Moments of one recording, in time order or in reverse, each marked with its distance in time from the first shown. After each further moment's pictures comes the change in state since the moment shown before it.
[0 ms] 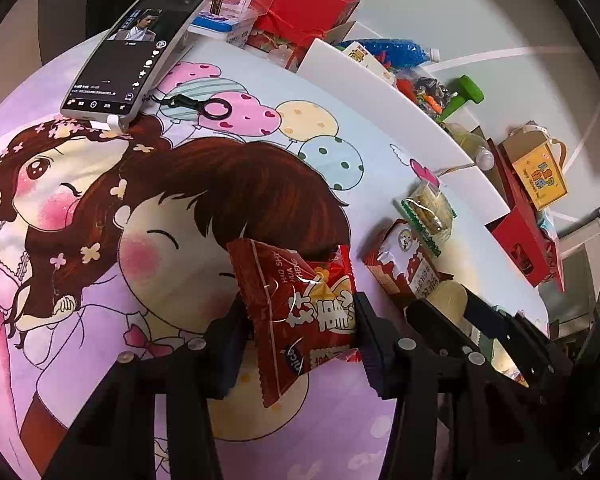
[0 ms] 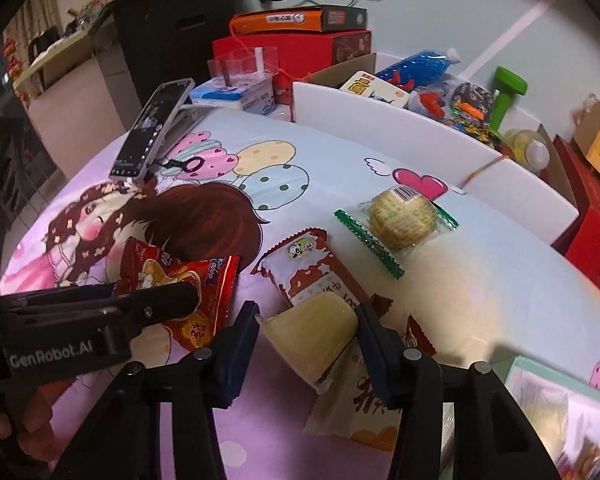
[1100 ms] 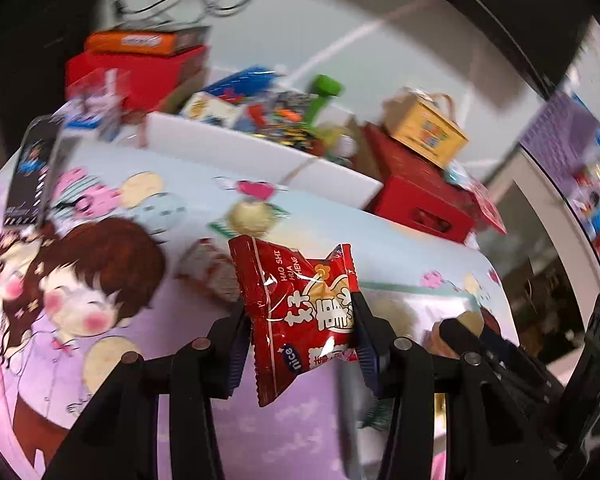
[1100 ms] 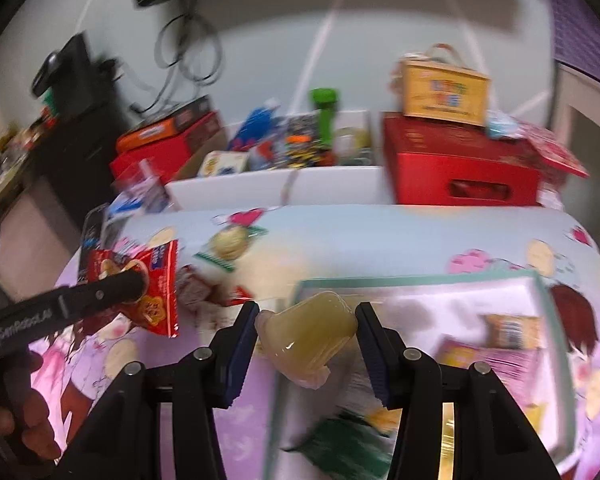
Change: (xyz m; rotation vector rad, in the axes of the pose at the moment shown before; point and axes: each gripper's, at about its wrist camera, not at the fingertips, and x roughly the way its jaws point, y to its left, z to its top) left arm -0.067 -0.142 -0.038 0.334 -0.104 -0.157; right arm -0.156 -0.097 -0.075 0.425 -0.207 -0.223
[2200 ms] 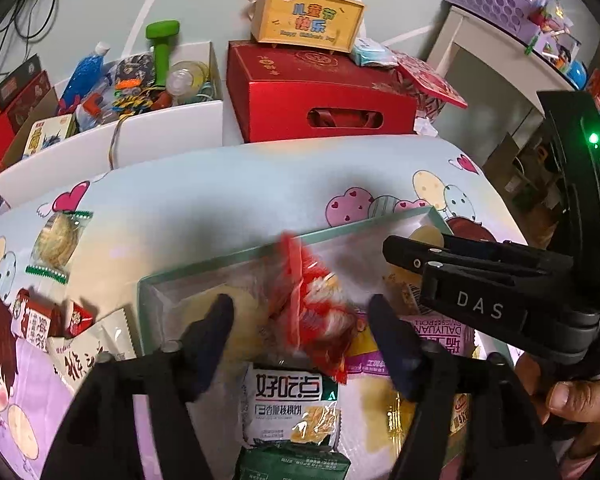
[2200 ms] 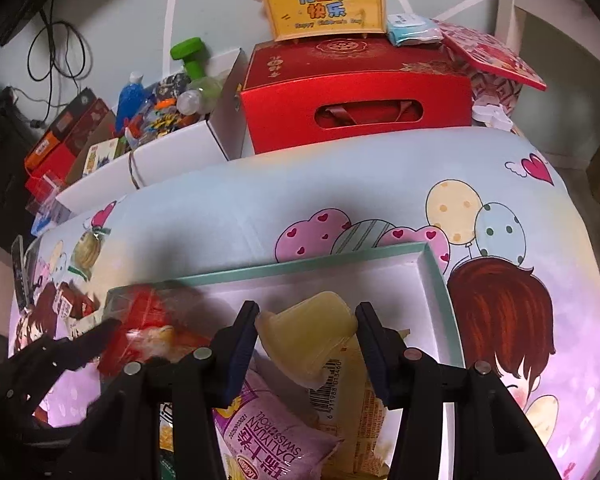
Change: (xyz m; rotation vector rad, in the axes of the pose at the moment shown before) left arm 0.119 -0.162 -0.021 0.346 0.232 -0.024; right arm 0.063 -0.168 0.026 0.155 0.275 -0.097
